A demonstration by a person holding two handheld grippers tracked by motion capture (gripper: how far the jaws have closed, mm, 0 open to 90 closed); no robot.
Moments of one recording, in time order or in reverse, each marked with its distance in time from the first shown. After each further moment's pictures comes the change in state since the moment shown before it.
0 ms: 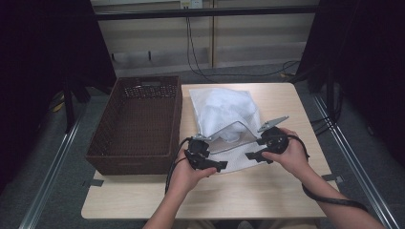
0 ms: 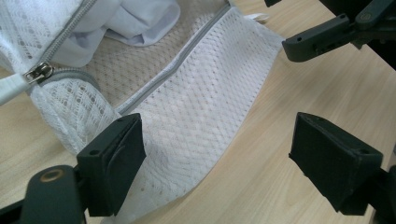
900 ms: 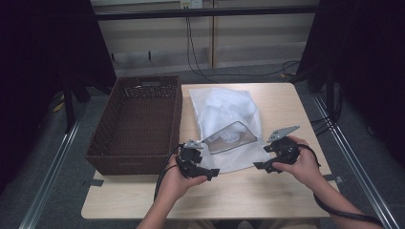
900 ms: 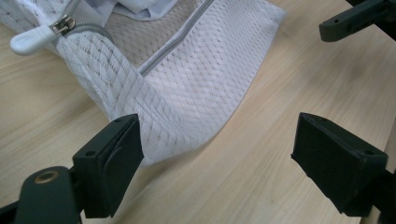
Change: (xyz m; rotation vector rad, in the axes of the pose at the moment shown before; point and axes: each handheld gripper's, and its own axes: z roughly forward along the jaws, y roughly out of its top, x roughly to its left) left arm 0.008 -0.026 -0.018 0.018 0.006 0.042; right arm 0.003 -0.031 -0.016 -0.010 0.009 -0.051
